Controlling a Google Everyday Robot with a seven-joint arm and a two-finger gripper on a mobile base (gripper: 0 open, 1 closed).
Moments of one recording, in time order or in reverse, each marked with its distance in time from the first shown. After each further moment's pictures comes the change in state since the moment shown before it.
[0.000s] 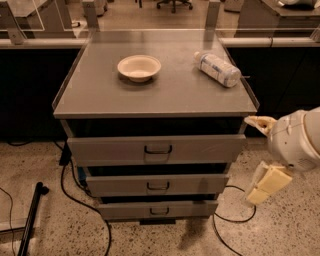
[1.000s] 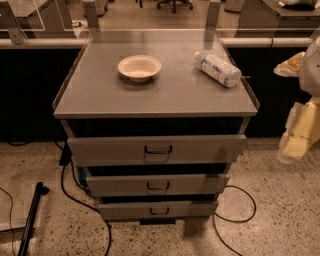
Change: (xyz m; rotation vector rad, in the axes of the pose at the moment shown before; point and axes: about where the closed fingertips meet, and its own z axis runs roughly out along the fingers) arm -0.041 -0.046 -0.102 0.010 0.278 -0.007
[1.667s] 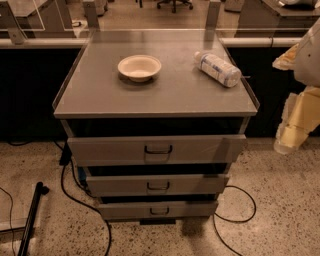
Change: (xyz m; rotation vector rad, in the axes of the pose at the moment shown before) arm -0.001 -0.011 -0.004 0.003 0.052 0.017
